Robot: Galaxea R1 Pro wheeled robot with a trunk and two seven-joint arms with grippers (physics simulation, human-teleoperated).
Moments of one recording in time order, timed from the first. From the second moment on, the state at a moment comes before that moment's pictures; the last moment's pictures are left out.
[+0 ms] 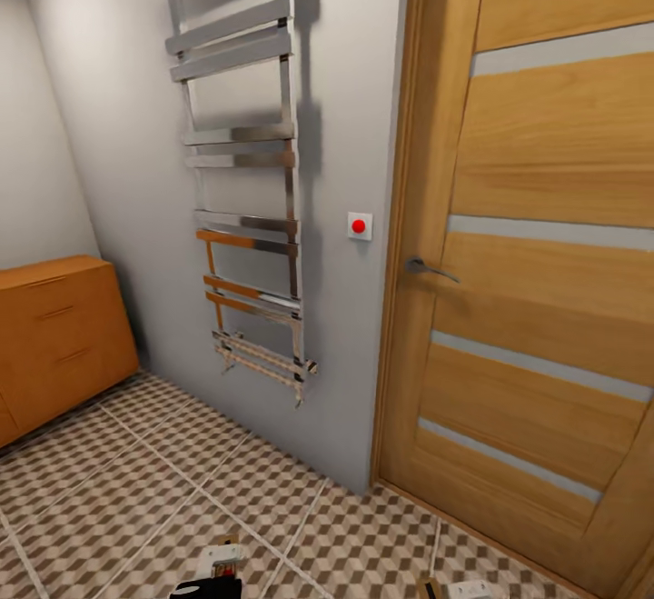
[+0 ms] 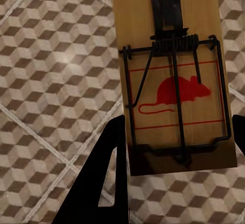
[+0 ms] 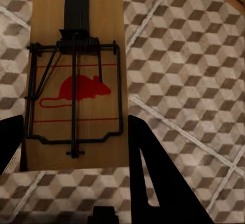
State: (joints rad) left arm -0.53 -0.05 -0.04 -0.01 0.13 -0.04 0.15; right arm -0.48 0.01 -0.05 0.03 0.16 -0.01 -0.08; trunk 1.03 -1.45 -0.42
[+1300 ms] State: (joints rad) left arm -0.53 -0.05 -0.04 -0.01 0.13 -0.04 0.15; right arm -0.44 -0.01 -0.06 0.03 0.05 -0.01 -0.08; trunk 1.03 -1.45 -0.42
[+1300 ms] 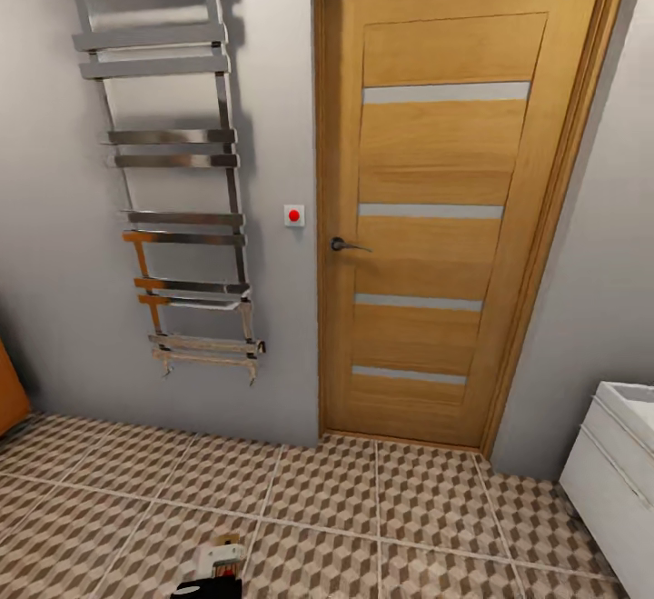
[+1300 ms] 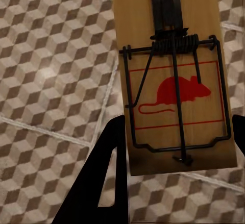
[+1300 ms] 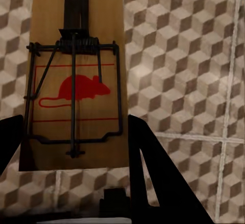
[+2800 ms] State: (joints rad) left arm -0.53 -0.05 -0.04 -0.01 0.13 -0.04 0.15; right arm -0.42 -0.01 -0.06 0.03 0.02 -0.03 -0.09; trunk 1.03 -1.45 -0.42
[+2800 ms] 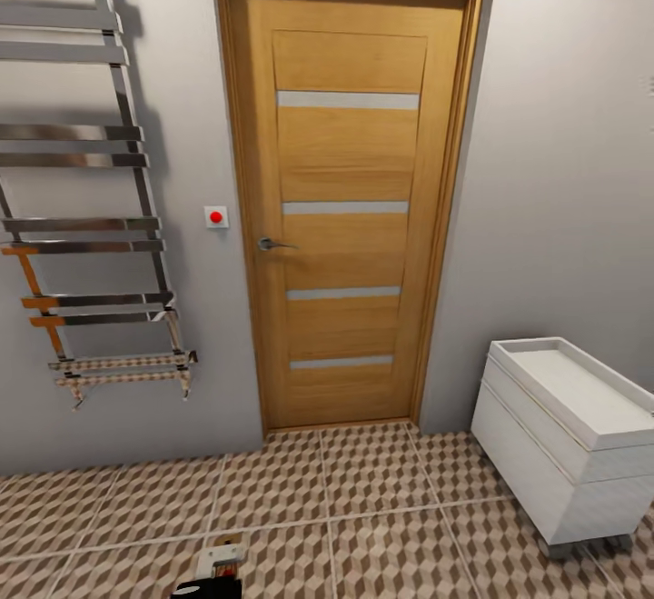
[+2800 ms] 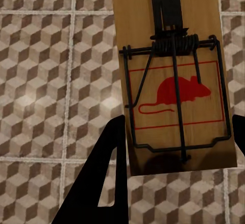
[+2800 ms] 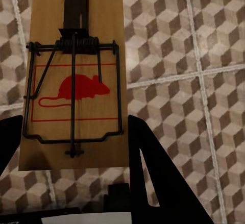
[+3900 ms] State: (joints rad) left arm -0.53 -0.05 -0.04 -0.01 0.13 -0.04 0.15; right arm -0.42 -0.01 -0.06 0.03 0.02 -0.02 -0.09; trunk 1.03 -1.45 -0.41
